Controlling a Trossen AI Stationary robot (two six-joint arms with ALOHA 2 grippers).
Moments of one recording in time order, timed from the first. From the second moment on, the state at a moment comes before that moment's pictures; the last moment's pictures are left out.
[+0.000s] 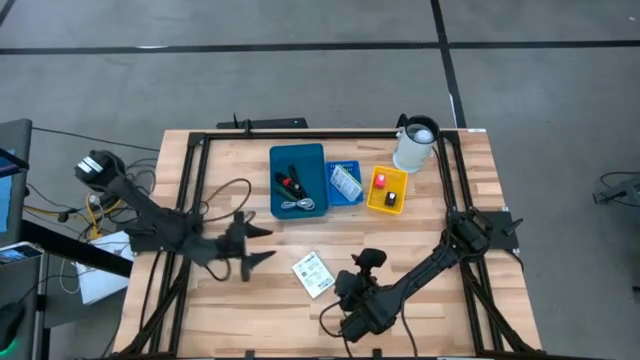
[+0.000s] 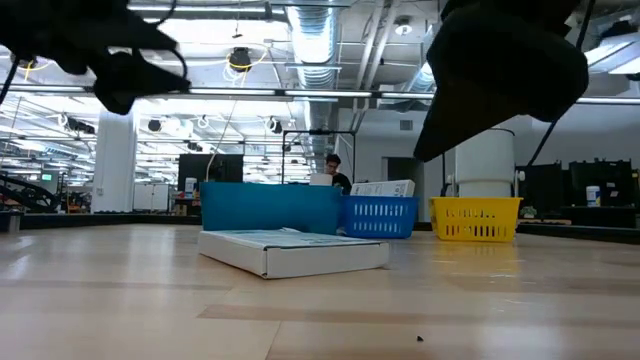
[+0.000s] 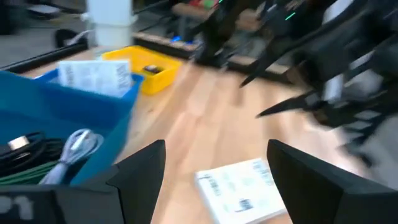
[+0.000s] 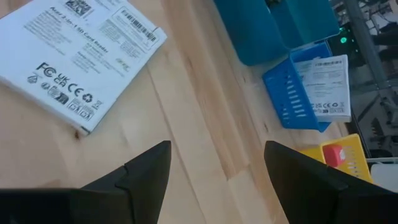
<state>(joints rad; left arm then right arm) -0.62 1.05 0.29 0.50 -0.75 -0.41 0.65 2.20 1.73 -1.30 0.81 0.93</state>
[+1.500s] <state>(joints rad) -0.52 1.75 0.79 0.08 -0.41 -0.26 0.68 2.20 1.73 -1.21 0.72 0.84</state>
